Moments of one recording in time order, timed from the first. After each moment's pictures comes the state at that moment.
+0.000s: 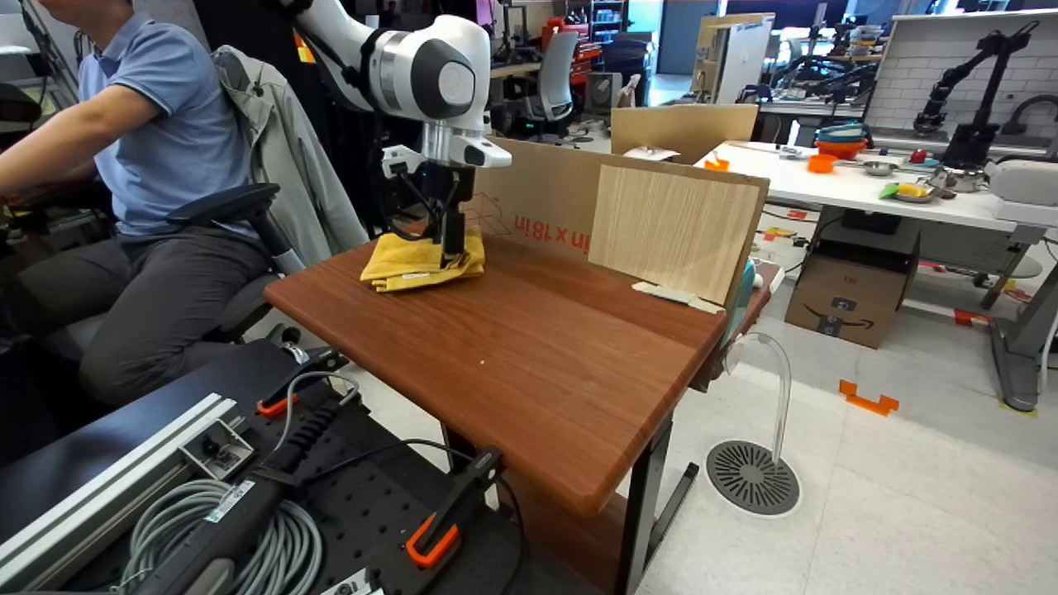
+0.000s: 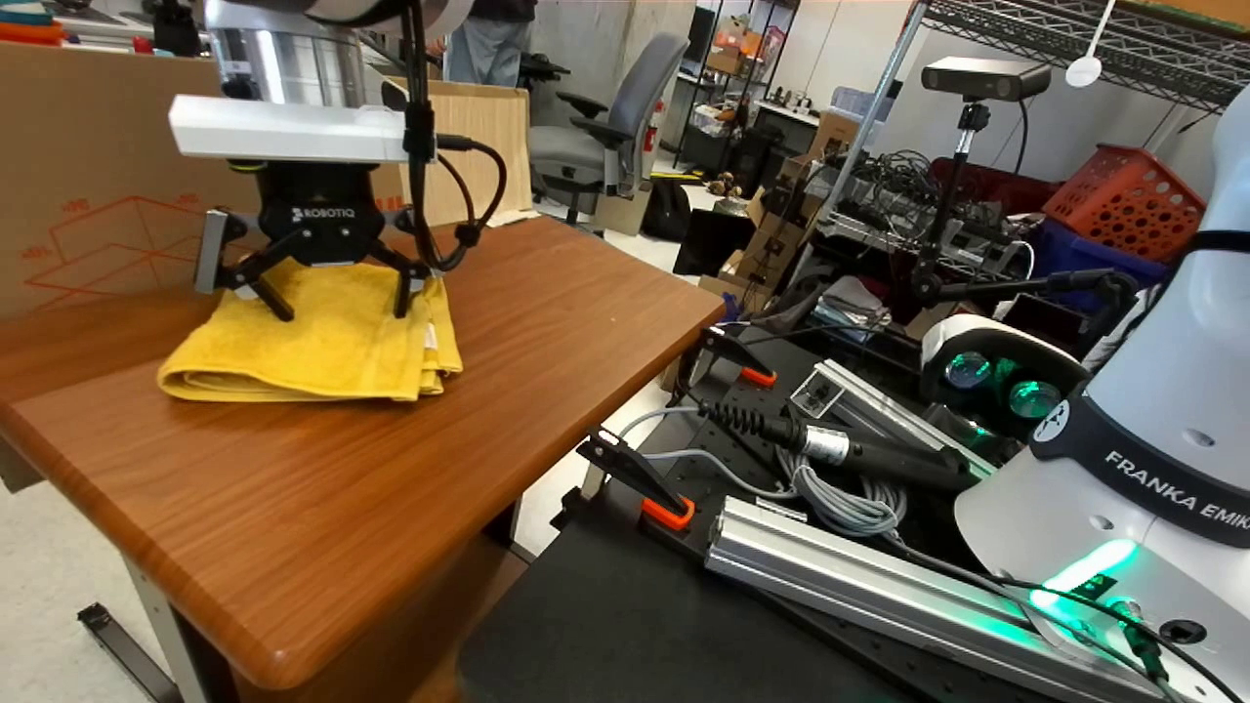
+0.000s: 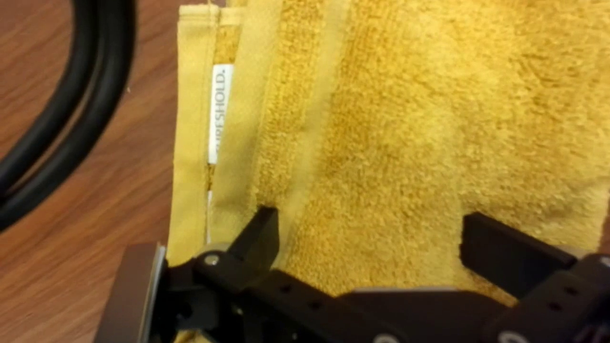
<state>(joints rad) 0.27 0.76 0.02 -1.66 0.09 2.18 0.78</state>
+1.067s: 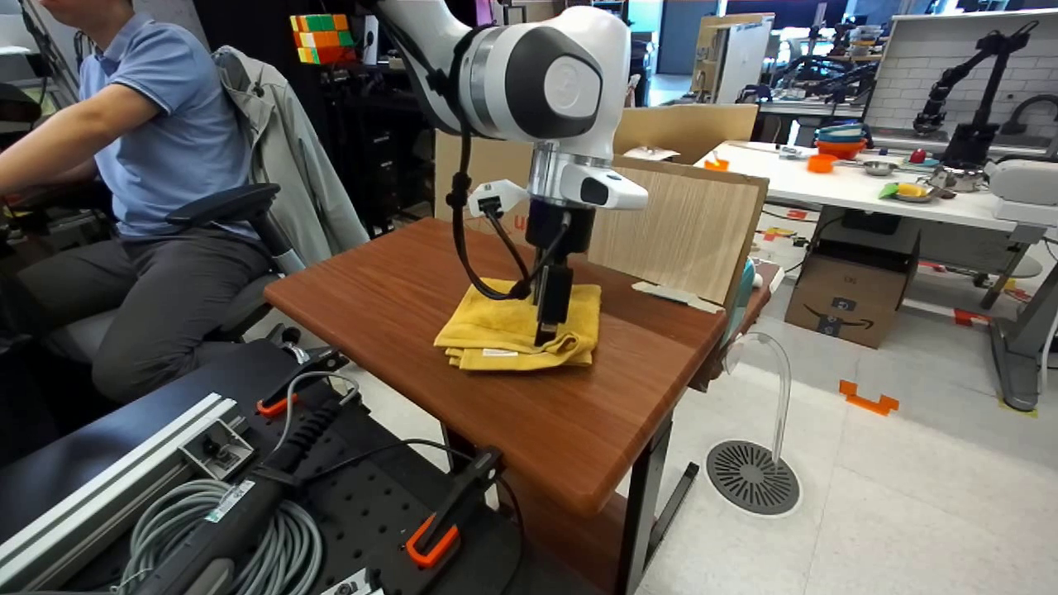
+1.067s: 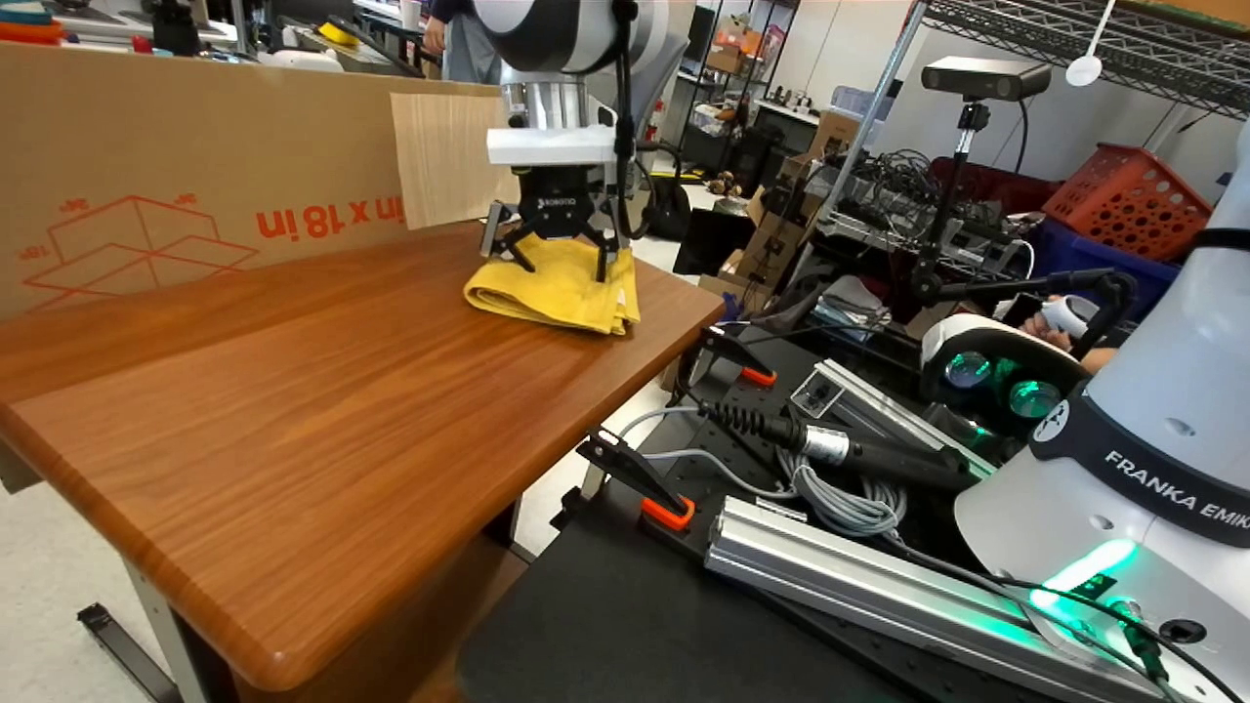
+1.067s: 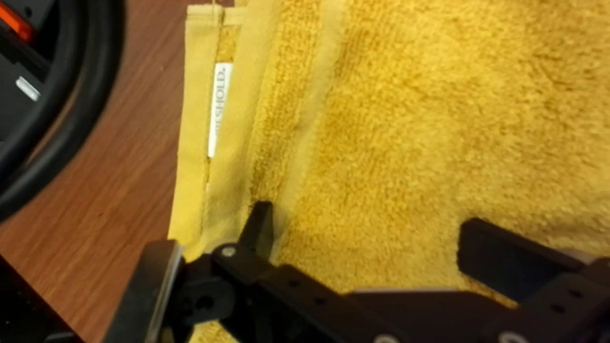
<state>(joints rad) 0.09 0.60 -0.16 -1.94 0.06 2.24 0.73</state>
